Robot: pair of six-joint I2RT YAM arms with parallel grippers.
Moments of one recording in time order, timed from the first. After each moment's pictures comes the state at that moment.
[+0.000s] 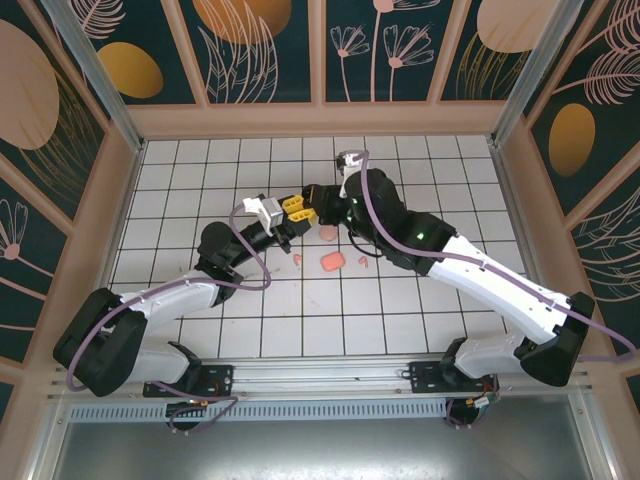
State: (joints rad) left arm -0.61 1.34 0.57 1.09 0.49 -0.10; right arm 0.96 1.30 1.34 -0.43 0.26 0.60
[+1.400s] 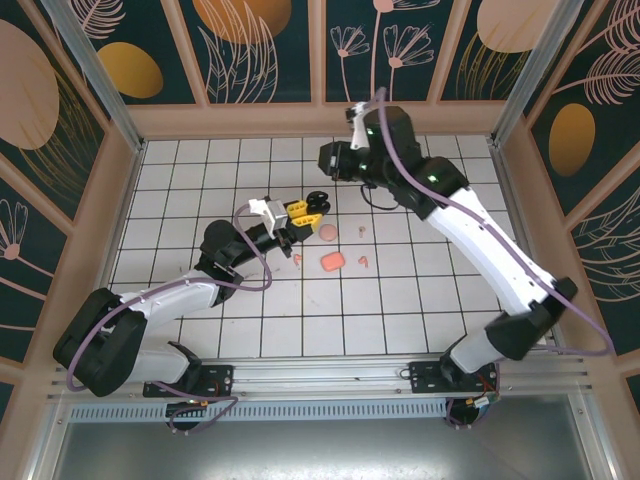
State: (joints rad) left arm -0.61 1.34 0.57 1.01 0.55 -0.09; right arm 0.70 1.54 1.76 -0.72 -0.14 0.54
